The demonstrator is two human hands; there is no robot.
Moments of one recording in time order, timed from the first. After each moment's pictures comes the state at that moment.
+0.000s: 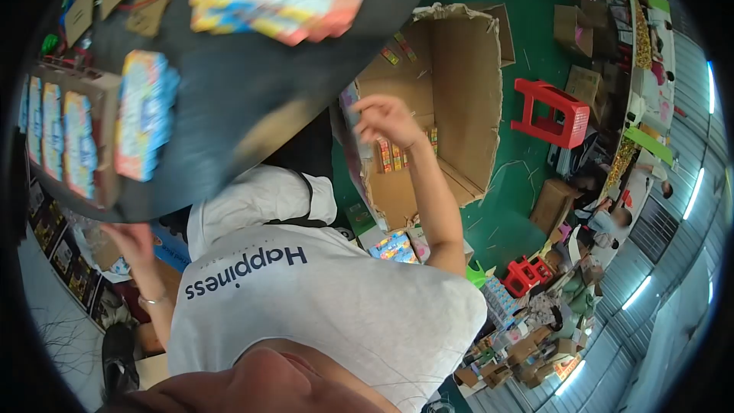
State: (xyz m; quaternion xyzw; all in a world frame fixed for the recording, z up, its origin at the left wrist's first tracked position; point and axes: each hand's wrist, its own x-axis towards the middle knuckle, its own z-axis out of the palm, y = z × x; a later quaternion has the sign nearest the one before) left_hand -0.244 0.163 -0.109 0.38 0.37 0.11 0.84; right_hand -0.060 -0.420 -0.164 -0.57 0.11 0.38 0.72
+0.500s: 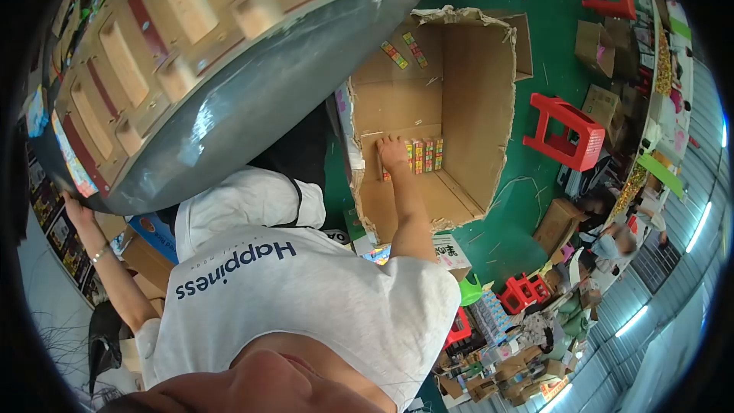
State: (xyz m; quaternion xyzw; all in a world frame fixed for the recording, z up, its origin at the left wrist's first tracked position) left_hand -0.220 0.416 -0.148 0.49 0.56 0.17 0.65; right_hand -0.196 -0.504 -0.386 -0.88 -0.23 0.40 -0.12
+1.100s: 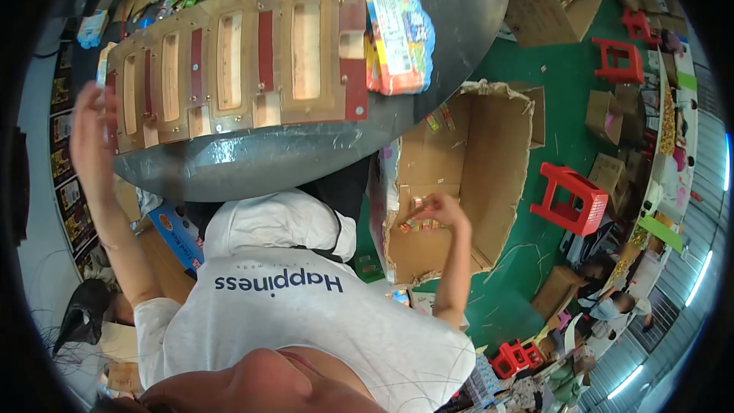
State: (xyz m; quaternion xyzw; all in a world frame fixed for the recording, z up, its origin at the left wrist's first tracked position) left_hand -0.091 0.107 0.029 0.79 0.26 0.19 0.53; right_hand -0.133 -0.545 -0.230 -0.80 0.07 0.51 0.32
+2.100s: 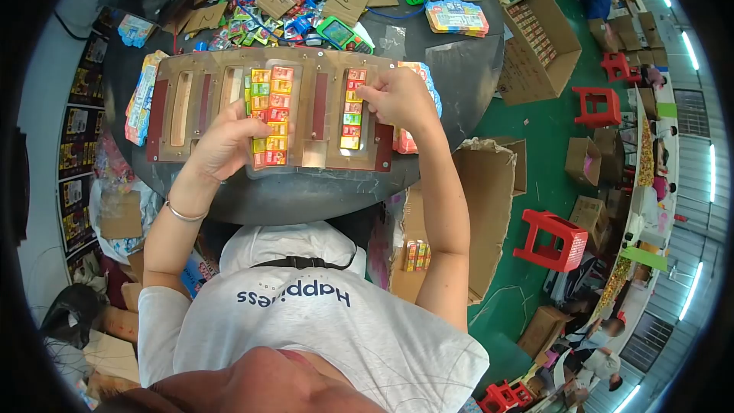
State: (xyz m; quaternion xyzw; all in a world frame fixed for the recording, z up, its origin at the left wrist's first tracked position) left_hand -0.037 0.046 0.024 0.39 0.16 -0.17 0.89; right_hand 0.105 -0.196 0.021 -0.89 -0.08 0.28 0.36
